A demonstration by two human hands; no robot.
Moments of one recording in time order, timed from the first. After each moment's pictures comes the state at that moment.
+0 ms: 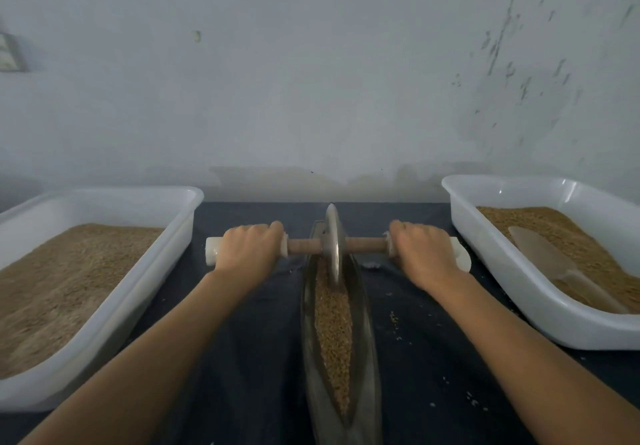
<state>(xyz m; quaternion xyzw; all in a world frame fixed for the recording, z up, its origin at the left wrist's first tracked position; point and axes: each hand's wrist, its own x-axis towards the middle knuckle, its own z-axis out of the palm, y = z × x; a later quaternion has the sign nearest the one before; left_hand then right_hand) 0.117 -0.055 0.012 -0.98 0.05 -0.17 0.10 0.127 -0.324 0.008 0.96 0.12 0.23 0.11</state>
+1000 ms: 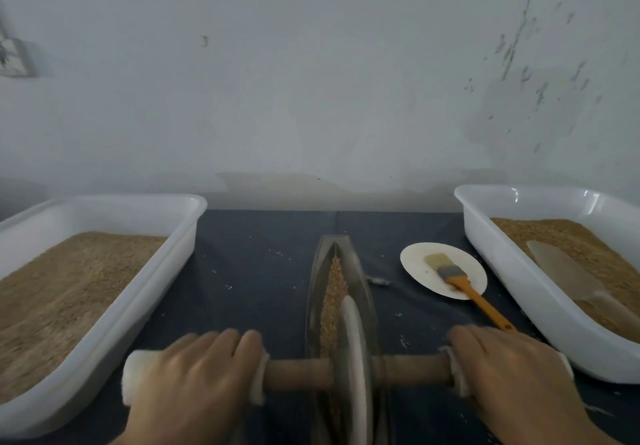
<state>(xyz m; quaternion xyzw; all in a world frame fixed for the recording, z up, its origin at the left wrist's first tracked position) -0.020 -0.031 -0.009 -0.91 0.22 -0.35 0.02 0.014 -0.363 -0.014 0.94 0.26 0.24 0.04</state>
